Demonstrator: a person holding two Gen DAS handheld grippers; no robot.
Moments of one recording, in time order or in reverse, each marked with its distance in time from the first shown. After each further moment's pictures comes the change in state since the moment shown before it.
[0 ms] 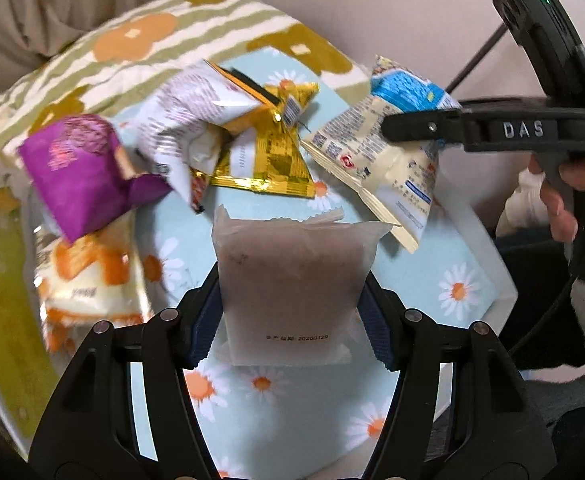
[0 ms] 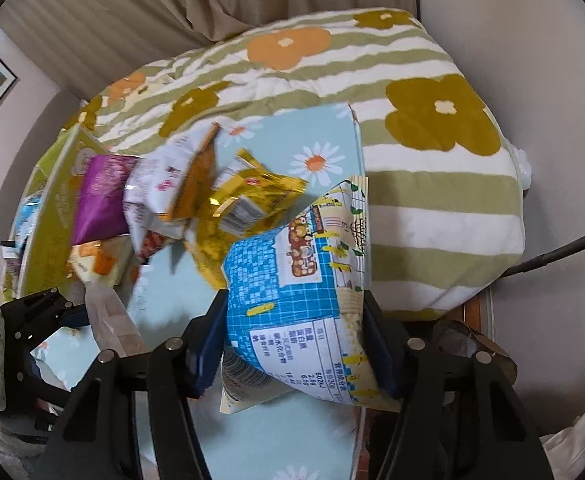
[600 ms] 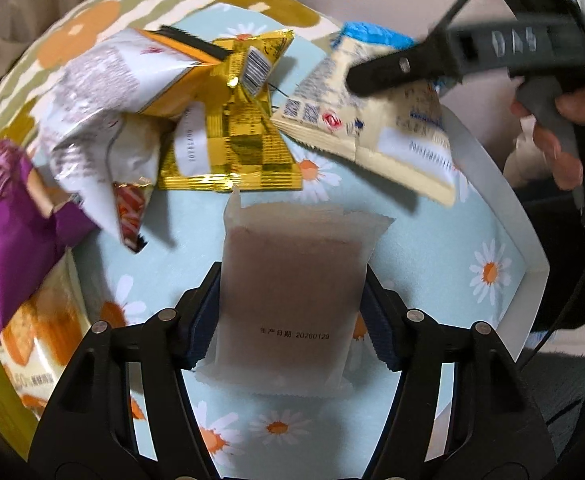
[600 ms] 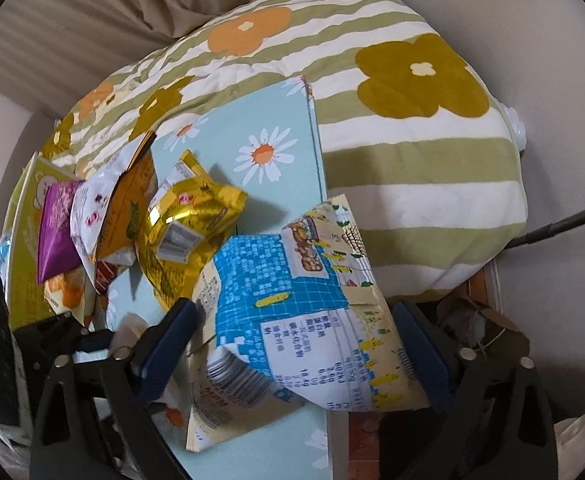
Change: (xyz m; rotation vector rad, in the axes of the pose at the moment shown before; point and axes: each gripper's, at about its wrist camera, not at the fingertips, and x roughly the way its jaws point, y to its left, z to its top) left arm 0.077 0.000 0.022 0.161 0.159 -0.062; right arm 0.040 -0.037 0.015 0.117 0.083 -0.019
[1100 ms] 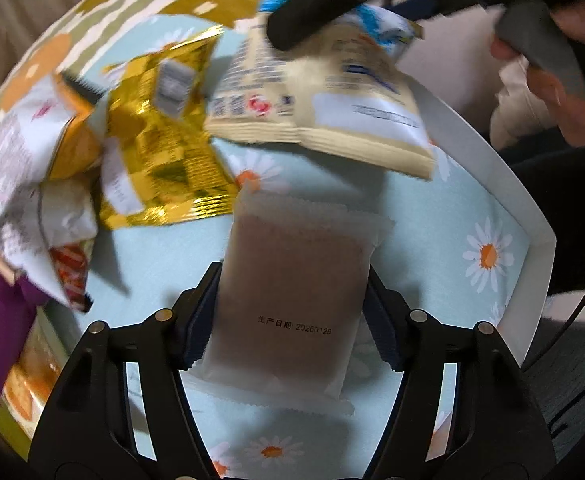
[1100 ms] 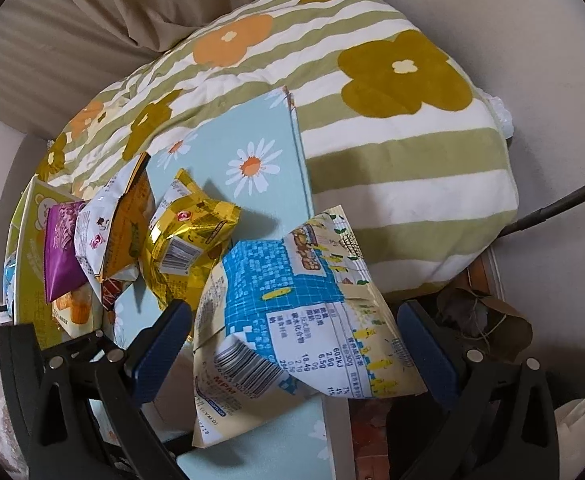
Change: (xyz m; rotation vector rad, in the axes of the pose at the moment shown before) left arm 0.023 -0.032 0.016 0.177 0.050 -0.016; right arm -0.011 -0.011 0.002 0.086 -0.012 0.008
